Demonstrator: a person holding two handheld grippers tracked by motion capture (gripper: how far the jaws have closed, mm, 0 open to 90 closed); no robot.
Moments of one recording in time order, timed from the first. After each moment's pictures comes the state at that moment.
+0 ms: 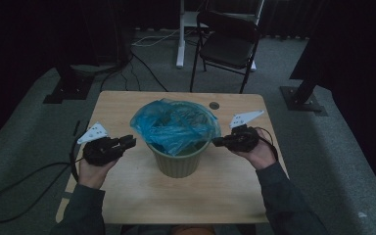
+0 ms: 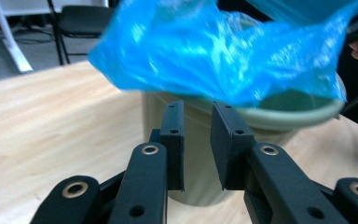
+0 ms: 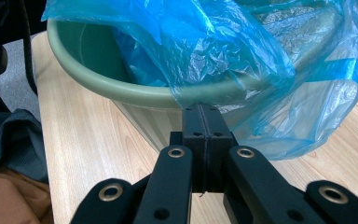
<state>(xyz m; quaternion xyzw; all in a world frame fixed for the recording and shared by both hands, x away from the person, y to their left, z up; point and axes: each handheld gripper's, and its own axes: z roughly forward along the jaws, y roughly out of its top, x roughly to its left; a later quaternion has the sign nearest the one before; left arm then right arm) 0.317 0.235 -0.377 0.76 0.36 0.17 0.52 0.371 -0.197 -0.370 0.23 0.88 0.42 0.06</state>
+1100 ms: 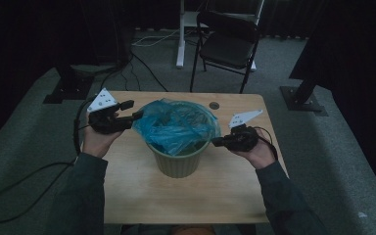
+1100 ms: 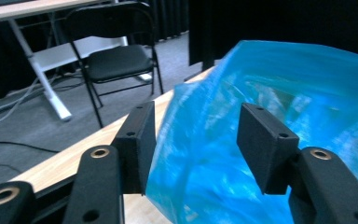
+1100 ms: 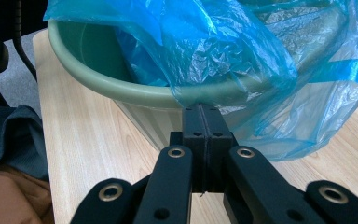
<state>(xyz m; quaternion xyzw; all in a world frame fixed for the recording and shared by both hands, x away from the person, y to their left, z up) 0.369 0.212 -0.319 0.77 0.30 0.25 0.50 0.372 -0.196 -0.370 0.22 0.88 0.42 0.06</state>
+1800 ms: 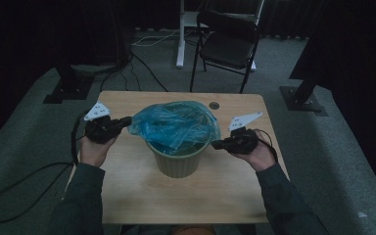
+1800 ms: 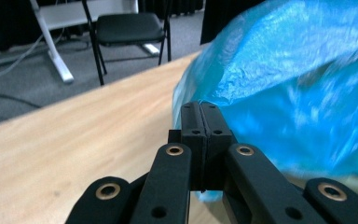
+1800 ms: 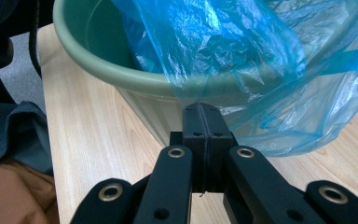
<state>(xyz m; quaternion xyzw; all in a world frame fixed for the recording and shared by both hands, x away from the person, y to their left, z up) 0.366 0.240 -0.370 0.76 0.38 0.21 0.48 0.368 -0.196 -0.376 0.22 0.88 0.41 0.05</state>
